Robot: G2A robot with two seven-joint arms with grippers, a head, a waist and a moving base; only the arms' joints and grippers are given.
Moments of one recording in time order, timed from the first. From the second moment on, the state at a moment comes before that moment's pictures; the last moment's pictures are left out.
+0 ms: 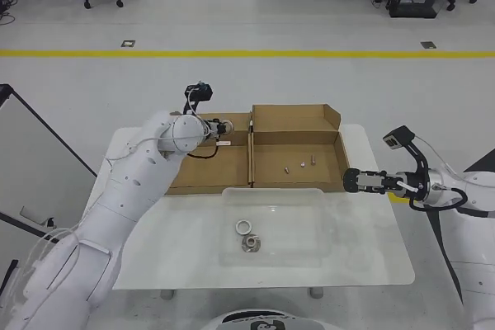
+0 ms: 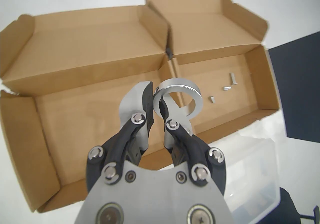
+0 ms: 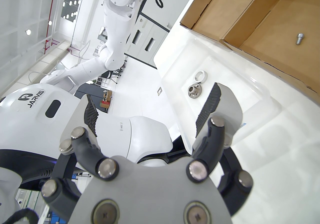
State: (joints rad) left arm 0.70 -1.27 -0.85 -1.18 0.69 0.32 -0.91; right arm -1.39 -1.02 1.71 -1.58 0.39 -0.28 1.54
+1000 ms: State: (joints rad) left arm 0.47 -1.59 -0.51 -0.46 0.66 0.38 -0.91; right arm -1.39 -1.02 1.71 -1.58 0.39 -0.28 1.54
